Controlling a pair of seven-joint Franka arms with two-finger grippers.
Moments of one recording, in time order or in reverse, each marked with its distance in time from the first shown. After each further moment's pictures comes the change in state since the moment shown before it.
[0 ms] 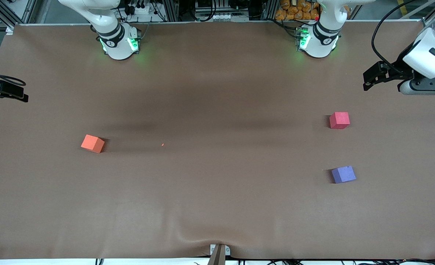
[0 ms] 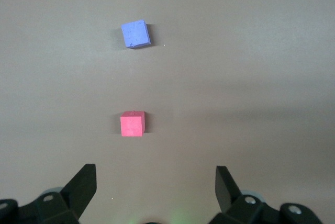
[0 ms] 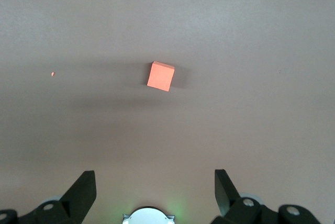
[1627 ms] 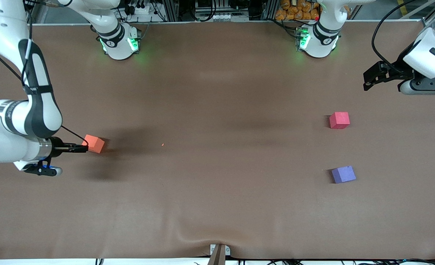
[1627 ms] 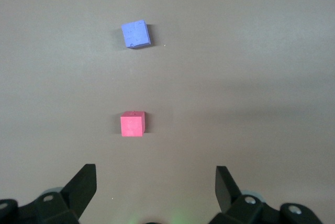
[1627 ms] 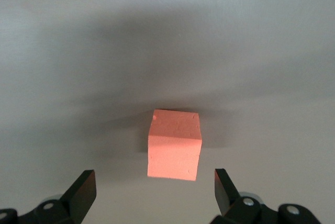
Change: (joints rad) left arm 0.002 0.000 0.001 0.001 0.000 0.000 0.000; right arm 0.010 0.380 -0.026 -0.309 0.112 0.546 0.169
